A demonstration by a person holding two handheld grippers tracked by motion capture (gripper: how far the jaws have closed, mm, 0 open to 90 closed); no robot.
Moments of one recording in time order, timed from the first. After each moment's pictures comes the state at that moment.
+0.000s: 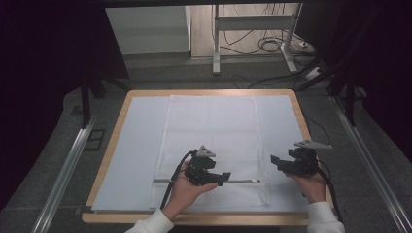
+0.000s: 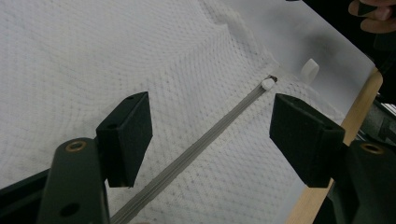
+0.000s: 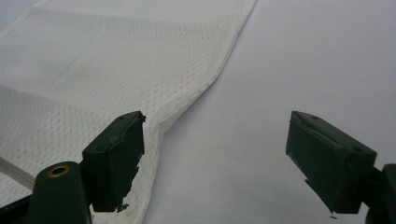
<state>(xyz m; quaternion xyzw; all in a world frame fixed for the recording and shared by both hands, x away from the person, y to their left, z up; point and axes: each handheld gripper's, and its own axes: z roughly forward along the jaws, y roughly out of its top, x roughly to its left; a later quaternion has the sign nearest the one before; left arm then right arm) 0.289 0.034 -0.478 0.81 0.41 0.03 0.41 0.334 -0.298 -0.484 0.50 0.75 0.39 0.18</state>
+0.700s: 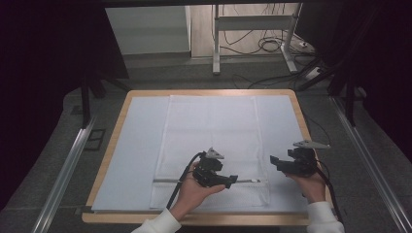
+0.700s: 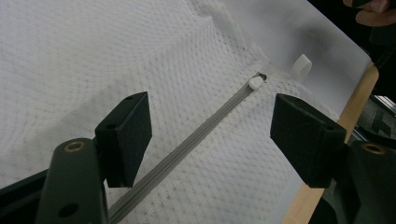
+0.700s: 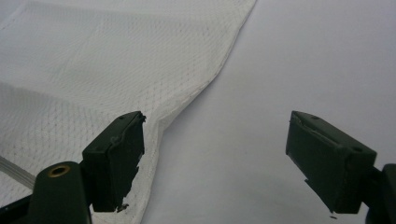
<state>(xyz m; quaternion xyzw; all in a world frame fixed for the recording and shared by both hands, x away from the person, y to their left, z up) 0.291 0.012 -0.485 0.82 0.41 0.01 0.40 0.335 -0.297 -0.485 0.50 0.75 0.39 0.18</state>
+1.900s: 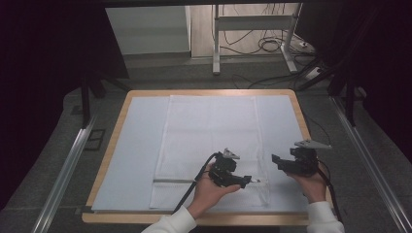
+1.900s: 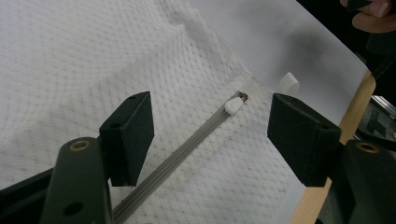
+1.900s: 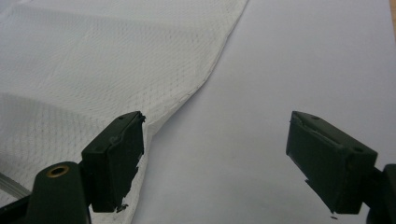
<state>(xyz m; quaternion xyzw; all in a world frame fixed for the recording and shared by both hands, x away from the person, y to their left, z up) 0.298 -0.030 -0.491 0.82 0.40 0.00 0.40 0.335 -0.298 -0.483 0.50 0.75 0.39 0.20</state>
